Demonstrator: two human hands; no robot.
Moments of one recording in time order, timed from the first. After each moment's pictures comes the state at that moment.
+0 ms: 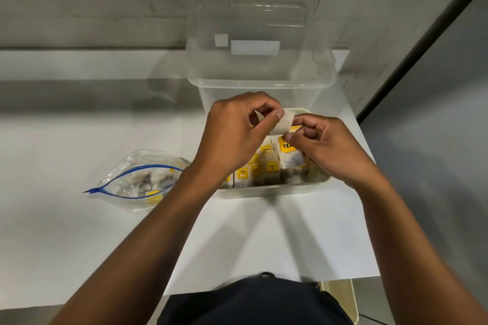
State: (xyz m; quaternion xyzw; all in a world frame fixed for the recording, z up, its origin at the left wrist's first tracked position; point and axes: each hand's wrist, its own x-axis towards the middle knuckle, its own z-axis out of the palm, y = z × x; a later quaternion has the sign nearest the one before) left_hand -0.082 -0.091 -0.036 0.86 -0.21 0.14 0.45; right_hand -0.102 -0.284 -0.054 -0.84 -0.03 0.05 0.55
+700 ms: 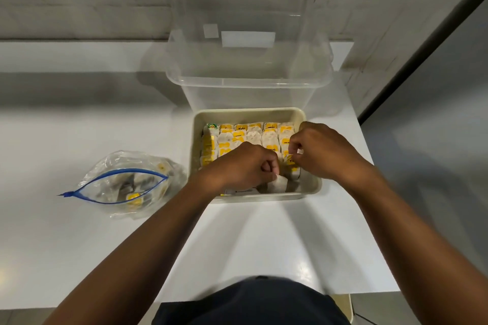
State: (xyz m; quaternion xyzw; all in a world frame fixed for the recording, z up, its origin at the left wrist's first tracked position) left_hand -0.051 -0.132 -0.123 0.88 -0.26 -0.24 0.32; right_hand -0.059 -0.319 -0.086 -0.98 -0.10 0.11 0.10
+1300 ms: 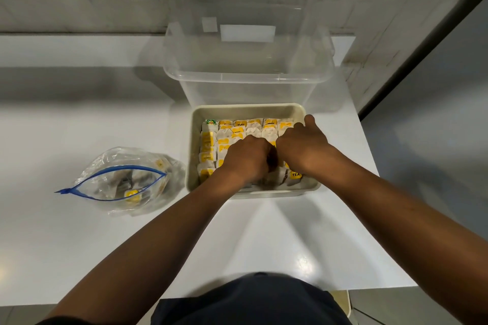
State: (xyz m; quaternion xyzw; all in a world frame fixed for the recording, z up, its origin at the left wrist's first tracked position) left_hand -0.042 -0.159 -0.145 0.96 -0.15 -0.16 0.18; right_hand -0.046 -0.279 -0.078 -0.94 -0.16 0.23 -0.20
